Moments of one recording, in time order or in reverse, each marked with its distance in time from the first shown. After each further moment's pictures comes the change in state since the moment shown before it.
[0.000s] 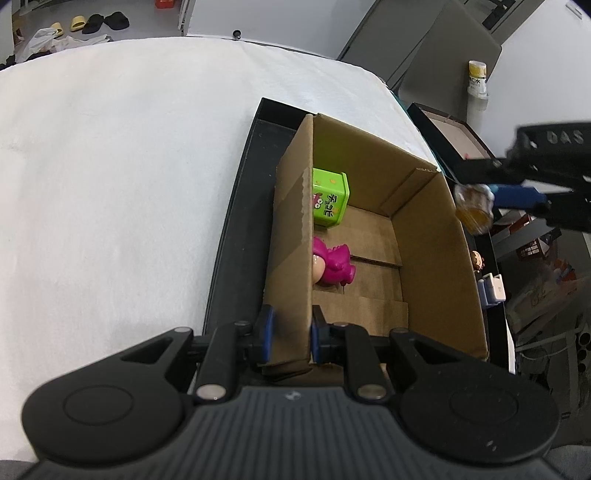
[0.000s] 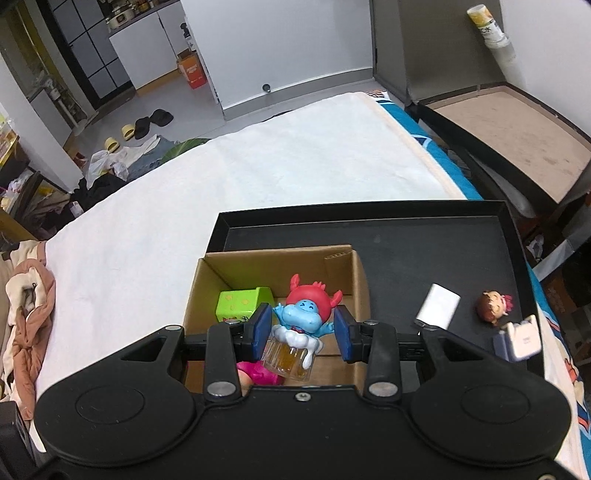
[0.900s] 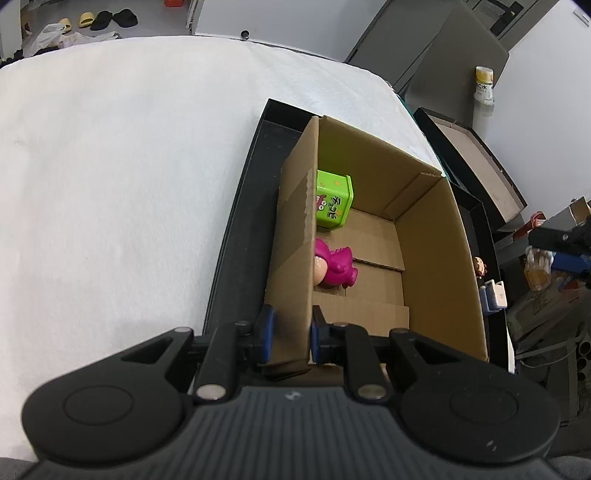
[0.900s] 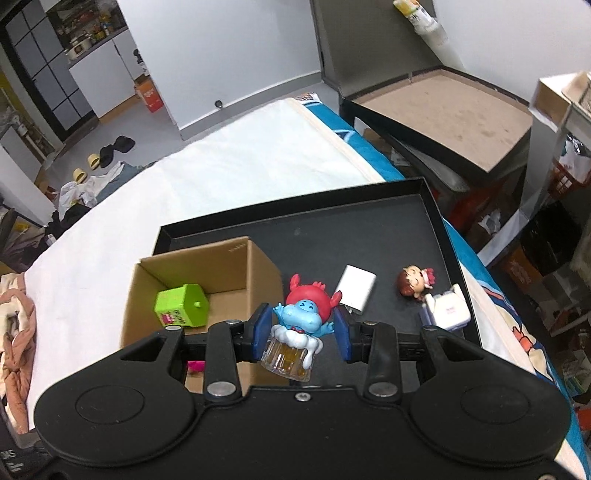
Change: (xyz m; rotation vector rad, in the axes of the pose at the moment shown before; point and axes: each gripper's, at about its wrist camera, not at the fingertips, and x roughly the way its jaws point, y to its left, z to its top) left arm -0.002 0.000 -0.001 -0.032 -0.006 0.010; right arm -0.036 -0.073 -0.022 0.115 -0.033 -0.066
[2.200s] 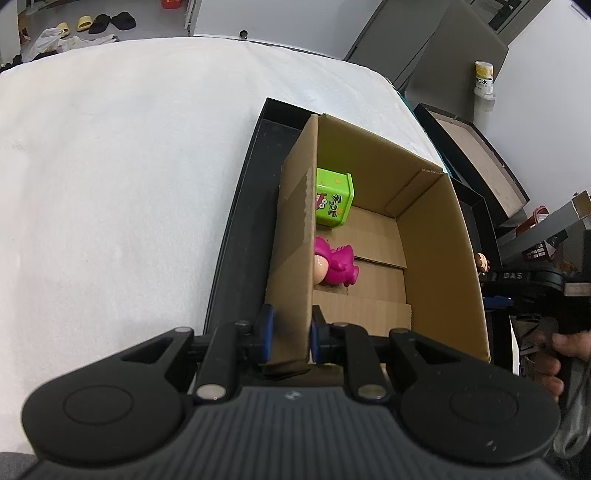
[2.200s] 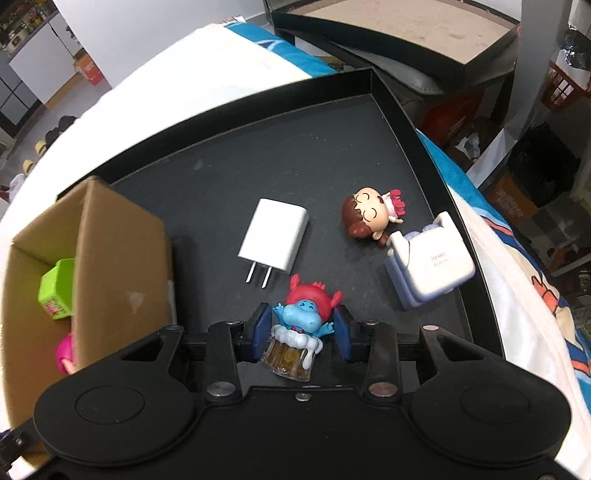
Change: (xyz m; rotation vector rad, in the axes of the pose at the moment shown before) left arm 0.003 -0.005 0.000 0.018 0.001 0.017; right arm 0.104 -0.061 -0.028 0.125 0.170 -0.087
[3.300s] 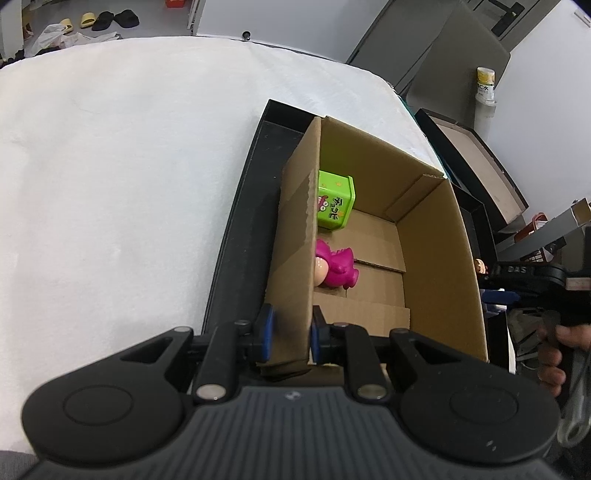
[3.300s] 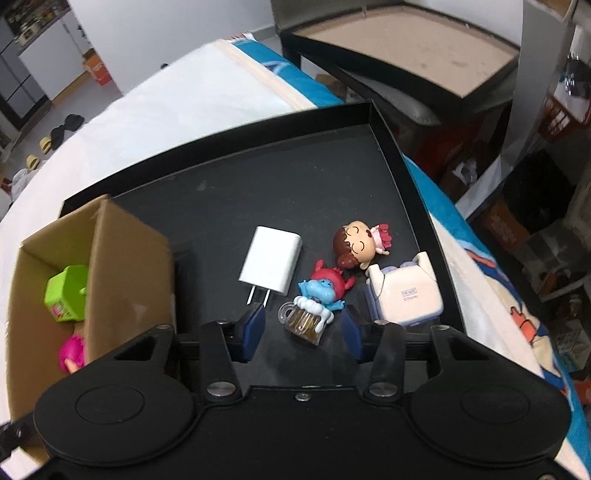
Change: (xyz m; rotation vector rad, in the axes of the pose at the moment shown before) left arm -0.001 0.001 0.000 -0.021 -0.006 -0.008; right arm -0.008 -0.007 0.015 -0.041 -0.034 -0.018
